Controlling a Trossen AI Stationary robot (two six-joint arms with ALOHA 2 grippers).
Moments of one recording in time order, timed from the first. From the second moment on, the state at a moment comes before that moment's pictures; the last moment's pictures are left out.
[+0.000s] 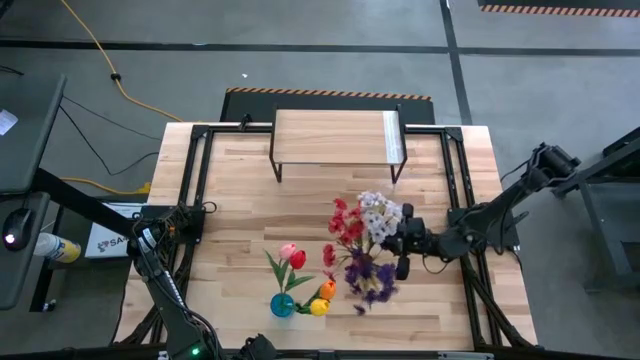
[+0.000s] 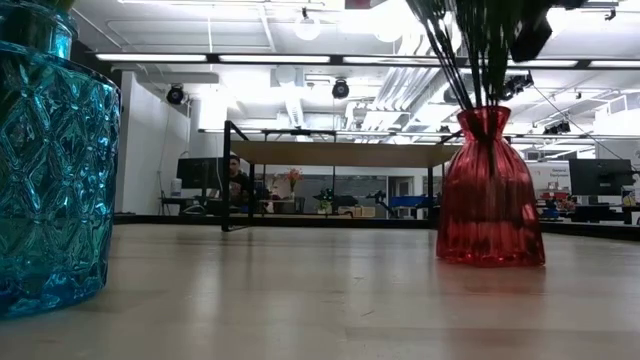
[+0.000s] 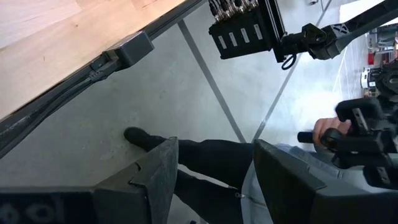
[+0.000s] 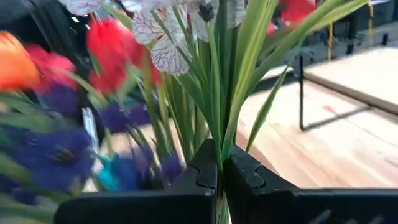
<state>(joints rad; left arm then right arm) -1.01 2.05 1.95 -0.70 -0.55 -1.79 0.61 1.14 0.51 0.51 0.77 0.34</state>
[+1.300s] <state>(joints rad) -1.01 2.05 1.95 -0.70 -0.55 -1.78 0.61 0.96 0.51 0.15 0.56 0.38</state>
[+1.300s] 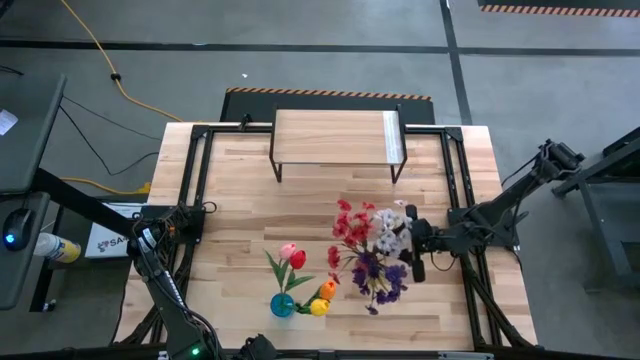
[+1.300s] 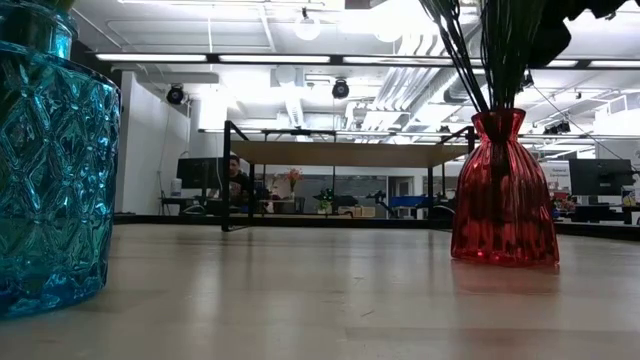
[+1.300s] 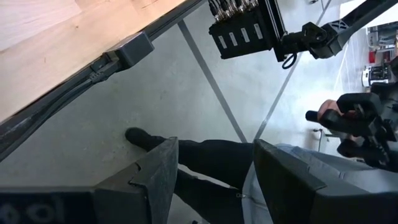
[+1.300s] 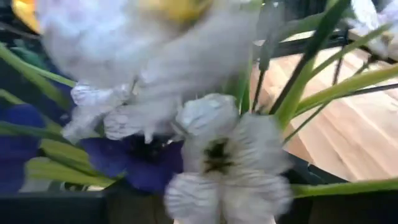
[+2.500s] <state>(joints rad) -1.01 2.05 1.95 -0.70 -0.56 -1.79 0.61 0.65 0.51 -0.44 0.21 0.51</state>
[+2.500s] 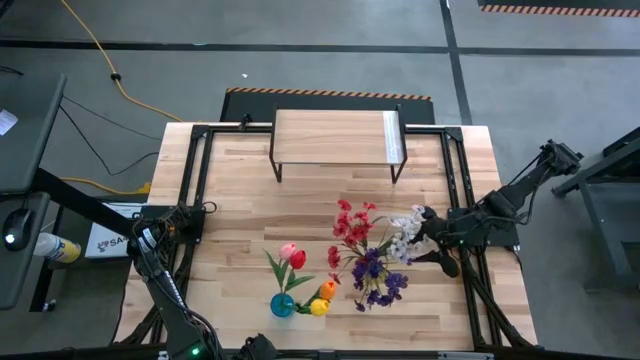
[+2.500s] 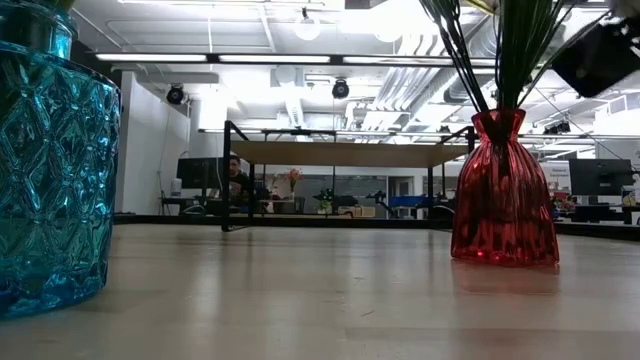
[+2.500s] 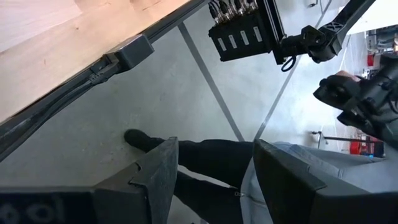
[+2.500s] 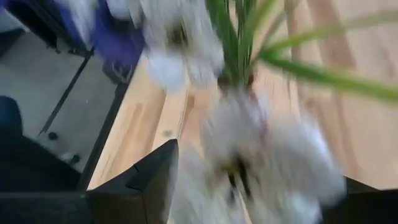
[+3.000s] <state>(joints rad) -1.01 2.05 1.95 -0.70 -0.59 -1.79 0.61 0.65 0.51 -0.68 0.13 0.79</state>
